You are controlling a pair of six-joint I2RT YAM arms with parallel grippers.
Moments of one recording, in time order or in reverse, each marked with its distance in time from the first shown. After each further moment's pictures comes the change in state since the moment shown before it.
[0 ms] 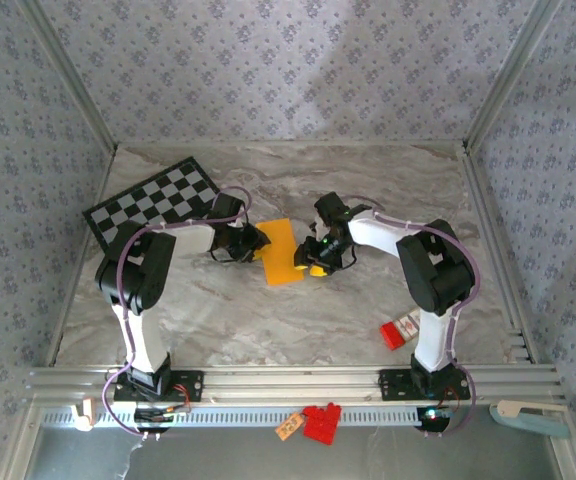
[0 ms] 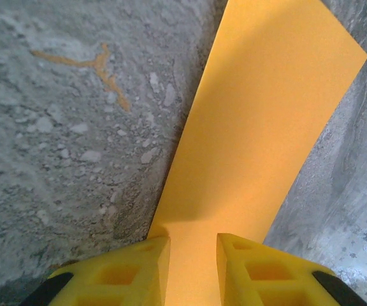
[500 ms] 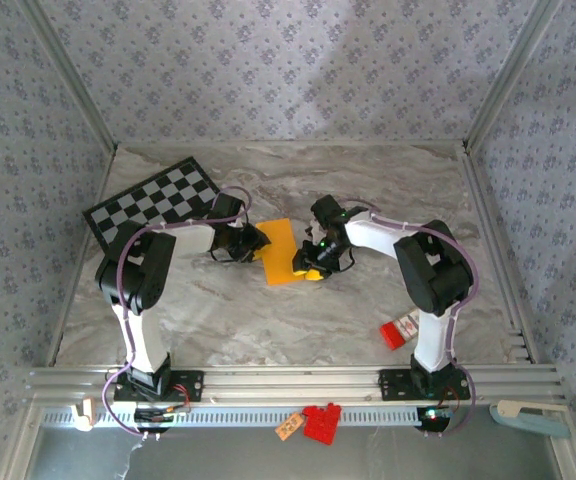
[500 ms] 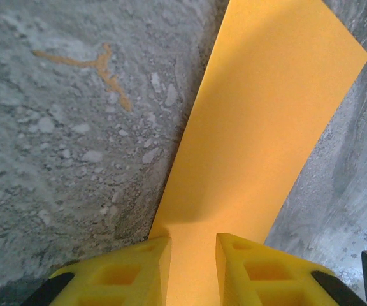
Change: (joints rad) left arm 0.000 0.000 0.000 -0.003 -0.003 0.005; right arm 0.023 0.006 0.000 -0.024 -0.031 -0.020
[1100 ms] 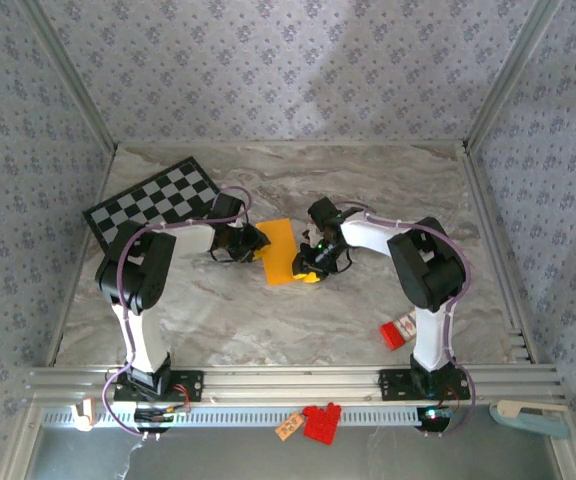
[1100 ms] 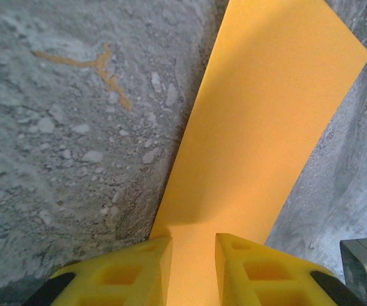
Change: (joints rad) left arm 0.000 0.001 0.000 -0.002 0.000 0.003; right arm 0.009 0.044 0.017 -0.002 -0.015 -0.019
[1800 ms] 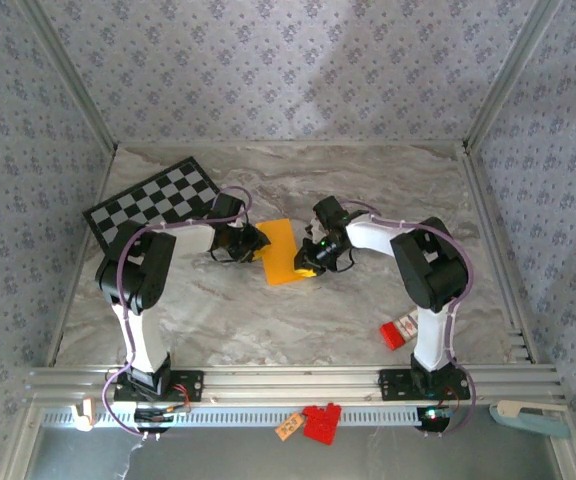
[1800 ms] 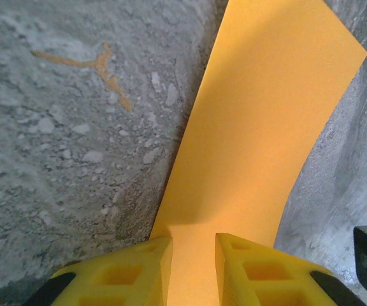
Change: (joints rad) left arm 0.000 0.001 0.002 -0.003 0.000 0.003; right arm -0.029 -0.017 -0.054 0.142 -0.048 0.068
